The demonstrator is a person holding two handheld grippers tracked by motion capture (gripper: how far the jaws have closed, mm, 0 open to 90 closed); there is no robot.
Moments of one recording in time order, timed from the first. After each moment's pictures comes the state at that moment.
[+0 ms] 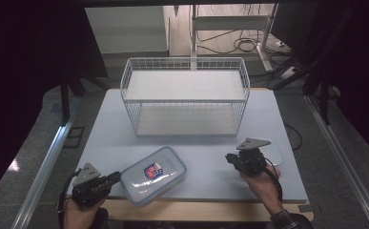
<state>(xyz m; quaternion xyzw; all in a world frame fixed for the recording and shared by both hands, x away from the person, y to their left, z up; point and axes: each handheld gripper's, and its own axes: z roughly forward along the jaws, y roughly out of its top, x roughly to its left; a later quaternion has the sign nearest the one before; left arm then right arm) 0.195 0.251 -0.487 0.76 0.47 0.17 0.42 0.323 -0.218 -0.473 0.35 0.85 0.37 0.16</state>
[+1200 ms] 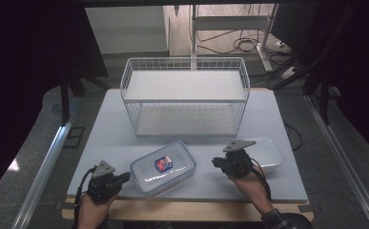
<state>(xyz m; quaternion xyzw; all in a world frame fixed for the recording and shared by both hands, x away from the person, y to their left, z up) 0.228 0.226 -0.512 0.77 0.49 0.15 0.38 0.326 -0.184 -0.485 0.32 0.86 0.38 0.10</state>
